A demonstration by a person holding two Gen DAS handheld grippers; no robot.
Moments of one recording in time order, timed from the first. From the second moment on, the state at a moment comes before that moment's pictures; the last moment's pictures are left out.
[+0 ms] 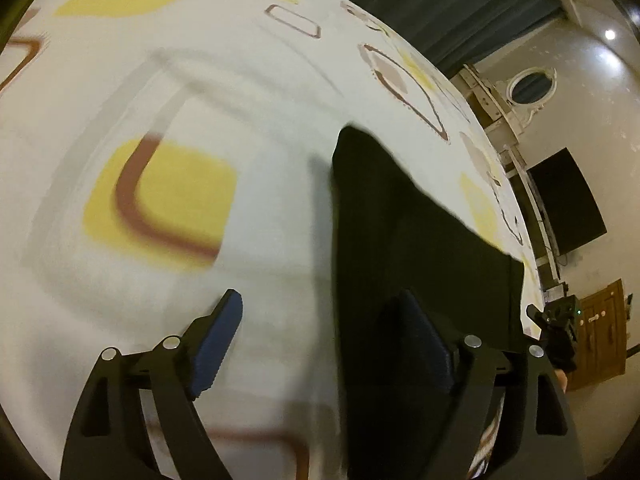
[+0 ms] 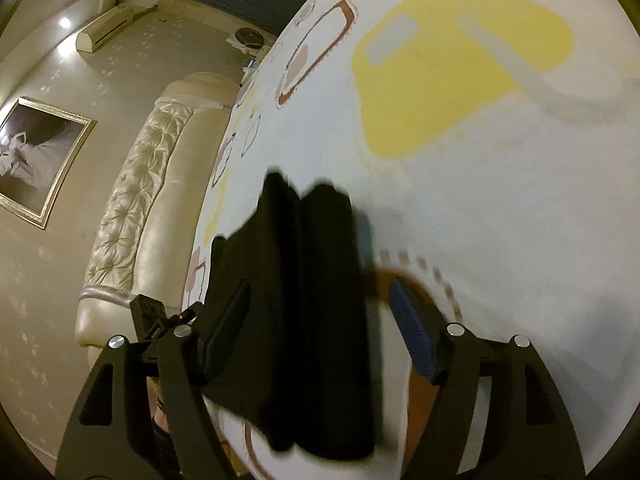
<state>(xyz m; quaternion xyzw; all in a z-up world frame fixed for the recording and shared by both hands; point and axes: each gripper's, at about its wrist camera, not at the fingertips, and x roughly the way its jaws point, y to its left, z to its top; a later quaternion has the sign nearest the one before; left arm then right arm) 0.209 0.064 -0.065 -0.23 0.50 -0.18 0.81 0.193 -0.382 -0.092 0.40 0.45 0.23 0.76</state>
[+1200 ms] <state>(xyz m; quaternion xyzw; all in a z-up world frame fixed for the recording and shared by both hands) 0.140 0.016 -0.052 -0.22 0.52 -0.19 0.80 0.118 -0.345 -0.085 0.39 0.47 0.26 0.75</state>
